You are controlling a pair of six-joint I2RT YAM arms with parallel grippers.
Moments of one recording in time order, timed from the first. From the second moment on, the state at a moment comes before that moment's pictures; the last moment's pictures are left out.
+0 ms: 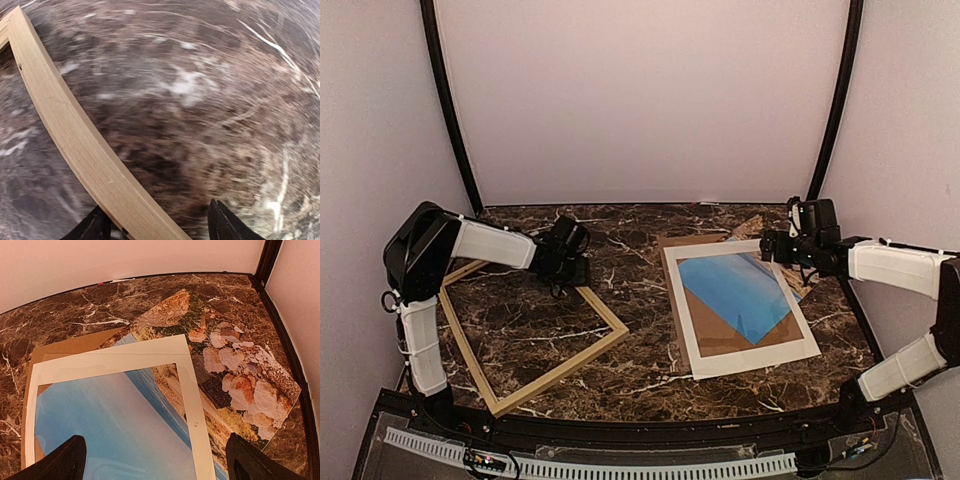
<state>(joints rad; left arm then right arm) -0.57 1.97 1.19 -0.22 -0.30 -0.54 0.30 1.35 0.79 -0.08 0.17 0.25</state>
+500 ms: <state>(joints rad) -0.62 2.04 1.30 -0.25 -0.18 -0.27 0.24 1.51 0.85 -0.22 0.19 0.31</state>
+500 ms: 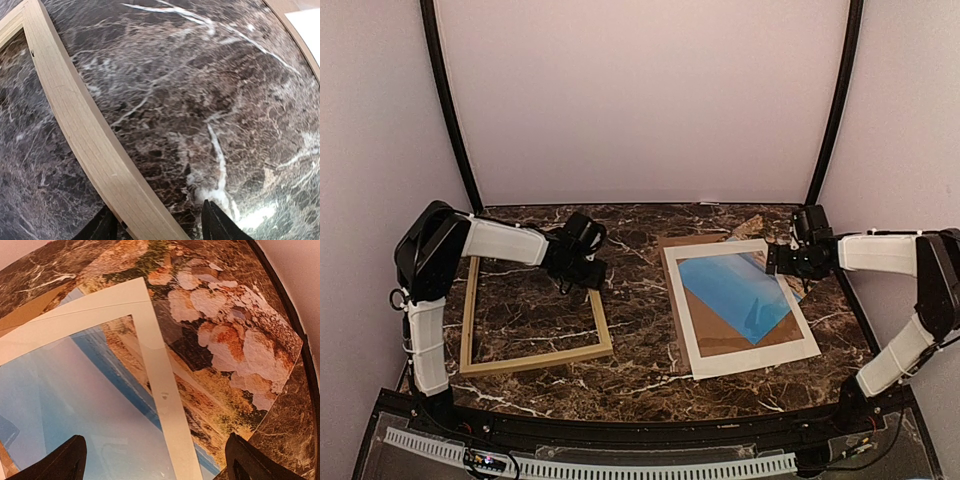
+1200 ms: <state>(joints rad) -0.68 1.79 1.13 -0.13 0.05 -0.18 0.10 1.67 0.86 -0.22 -0.08 0.32</state>
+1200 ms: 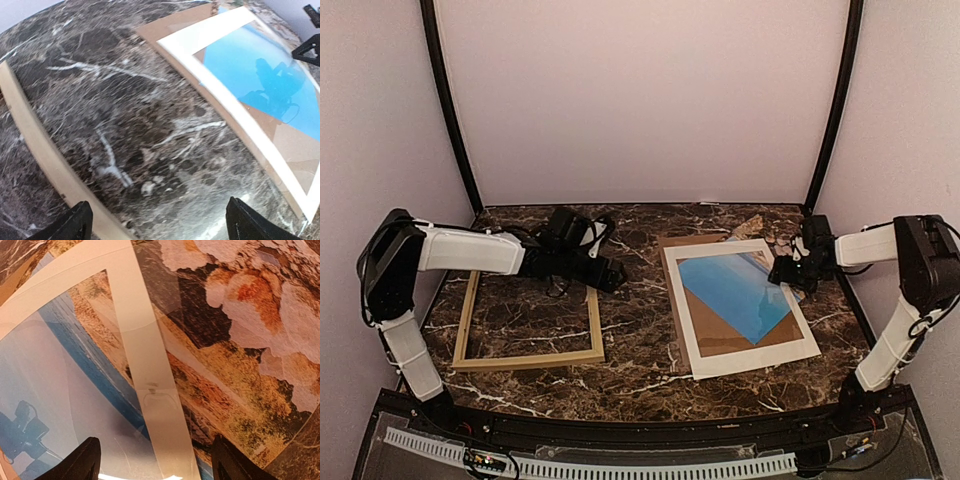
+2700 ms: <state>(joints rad) -0.82 2.10 1.27 0.10 0.28 -0.69 0.07 1.67 0.79 0.00 -0.52 0.34</state>
